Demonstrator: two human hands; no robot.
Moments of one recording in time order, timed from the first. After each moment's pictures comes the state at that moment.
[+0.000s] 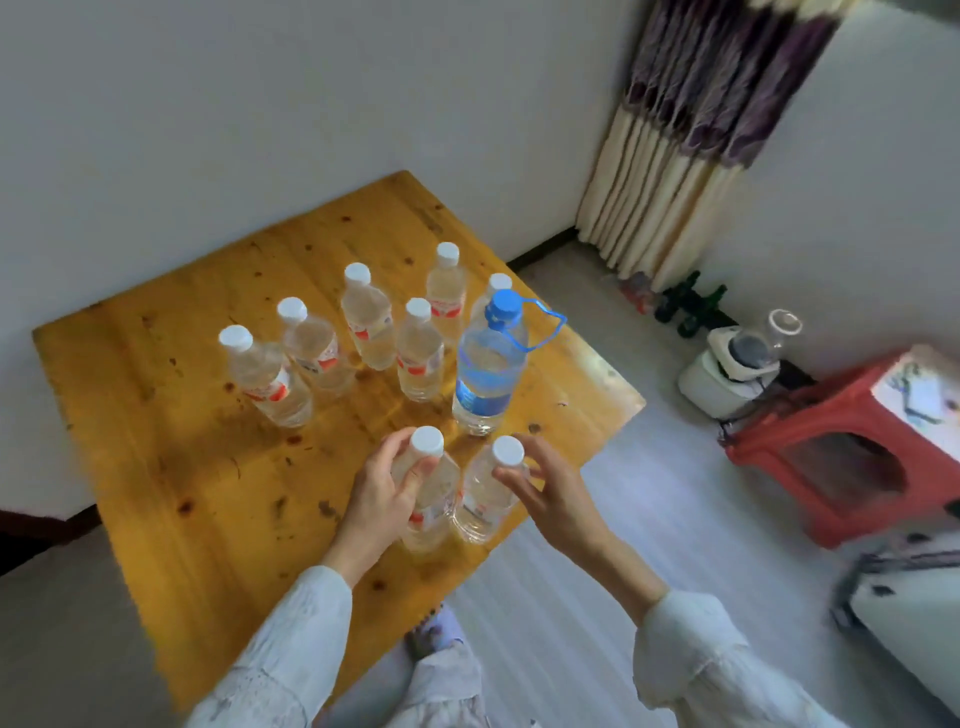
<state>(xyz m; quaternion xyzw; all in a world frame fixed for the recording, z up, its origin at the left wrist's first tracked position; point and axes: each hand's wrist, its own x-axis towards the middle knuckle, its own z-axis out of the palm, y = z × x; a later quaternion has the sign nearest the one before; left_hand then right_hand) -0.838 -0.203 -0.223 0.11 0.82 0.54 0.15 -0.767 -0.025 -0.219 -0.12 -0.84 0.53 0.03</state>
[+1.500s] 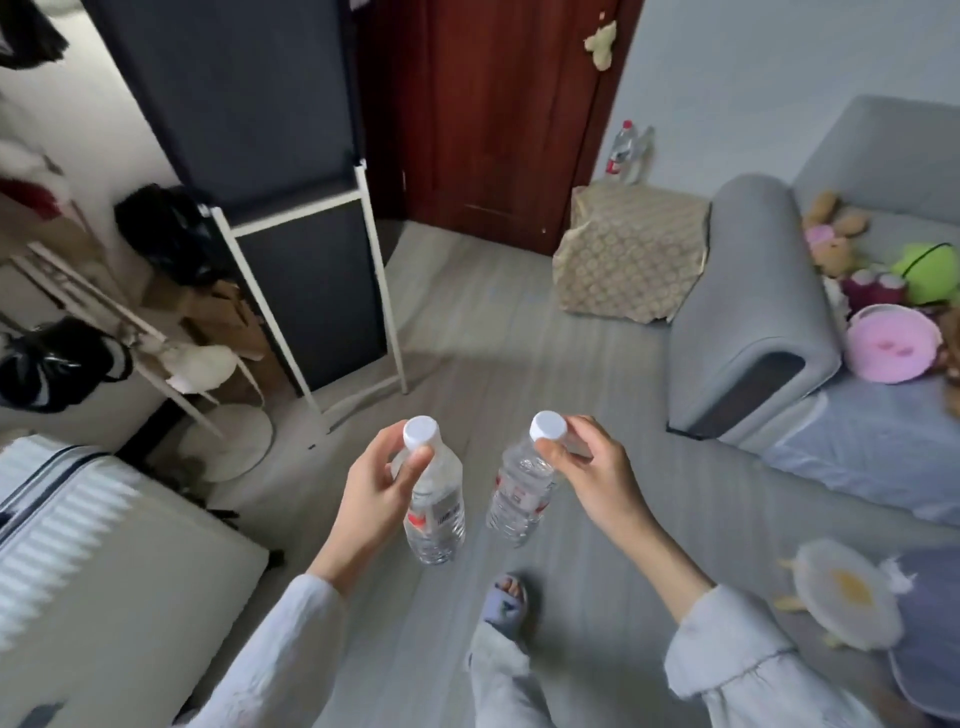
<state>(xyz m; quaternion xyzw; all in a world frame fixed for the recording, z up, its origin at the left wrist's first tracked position) 0.108 0.465 -0.168 0.75 0.26 0.18 0.59 0.245 0.294 -0.160 -0.77 -0.22 0.18 0.57</state>
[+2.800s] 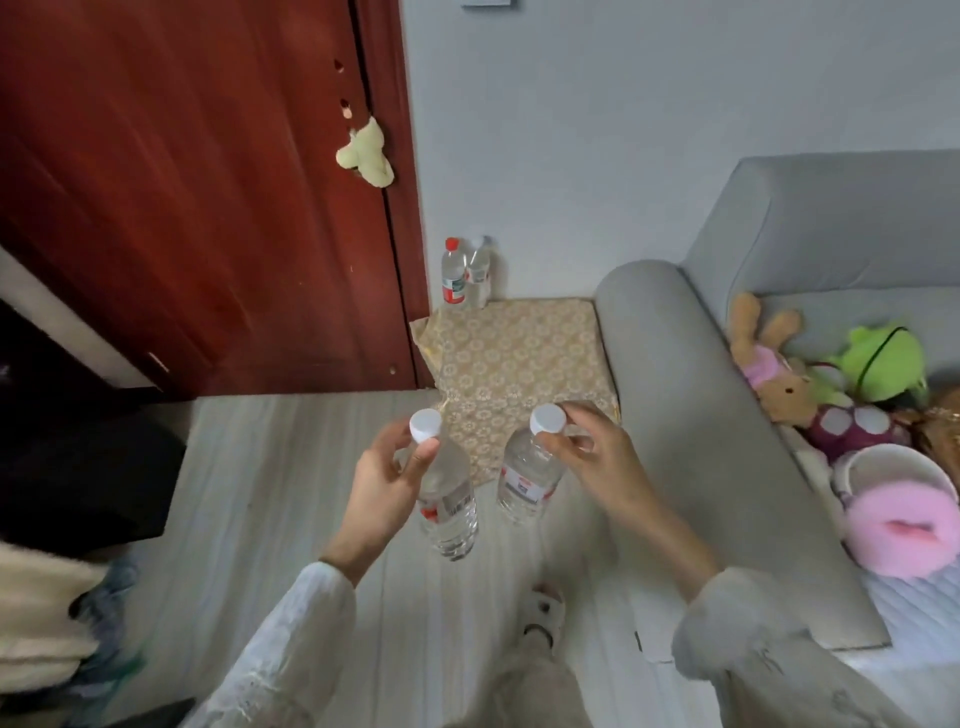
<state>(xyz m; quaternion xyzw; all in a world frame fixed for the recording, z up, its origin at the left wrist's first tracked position) 1.050 0.638 -0.166 0.78 0.14 0.08 0.60 1.118 0.427 -0.159 -0.82 -0.15 0.07 0.55</state>
